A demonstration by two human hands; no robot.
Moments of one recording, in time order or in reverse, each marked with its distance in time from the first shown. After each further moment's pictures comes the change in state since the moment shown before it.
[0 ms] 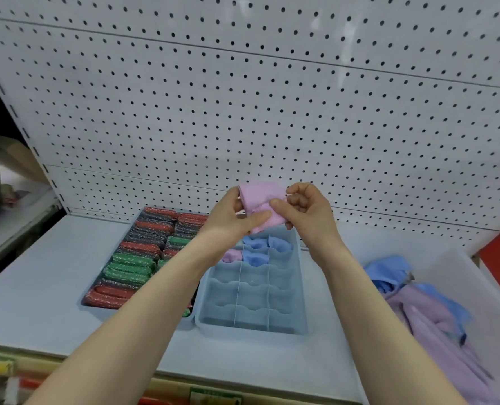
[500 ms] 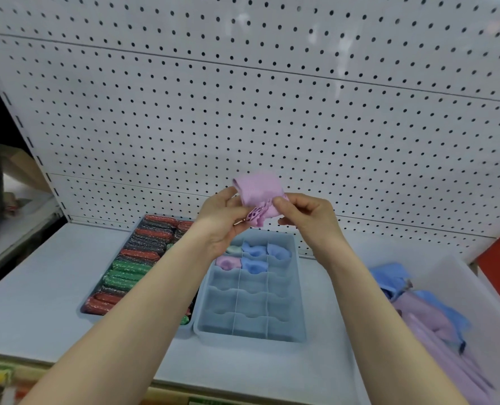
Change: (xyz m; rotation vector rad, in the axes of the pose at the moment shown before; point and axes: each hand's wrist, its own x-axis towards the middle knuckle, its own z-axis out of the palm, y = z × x) left_hand 0.010 0.027 0.001 -0.379 0.064 -0.165; right_hand 0.001 -0.012 -0.009 -0.061 -0.127 -0.063
